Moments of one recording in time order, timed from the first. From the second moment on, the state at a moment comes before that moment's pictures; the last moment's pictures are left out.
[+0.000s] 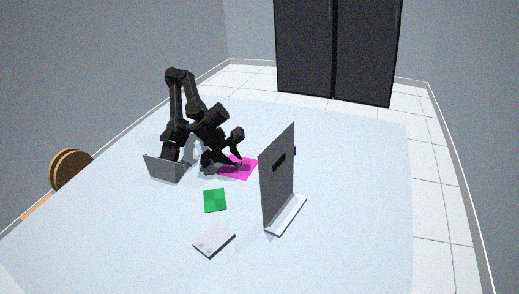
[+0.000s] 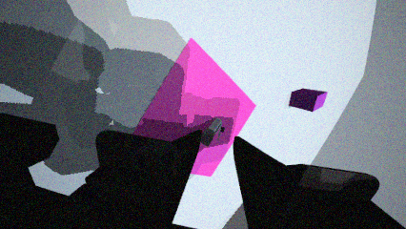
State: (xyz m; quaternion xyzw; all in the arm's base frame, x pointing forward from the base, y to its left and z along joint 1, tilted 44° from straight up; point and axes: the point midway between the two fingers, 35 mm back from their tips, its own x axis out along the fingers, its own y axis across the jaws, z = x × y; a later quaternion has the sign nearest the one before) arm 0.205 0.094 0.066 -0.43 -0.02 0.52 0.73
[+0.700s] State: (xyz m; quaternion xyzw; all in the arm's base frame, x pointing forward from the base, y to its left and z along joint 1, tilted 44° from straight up) arm 0.199 0.082 0.070 -0.44 -0.02 0.52 0.73
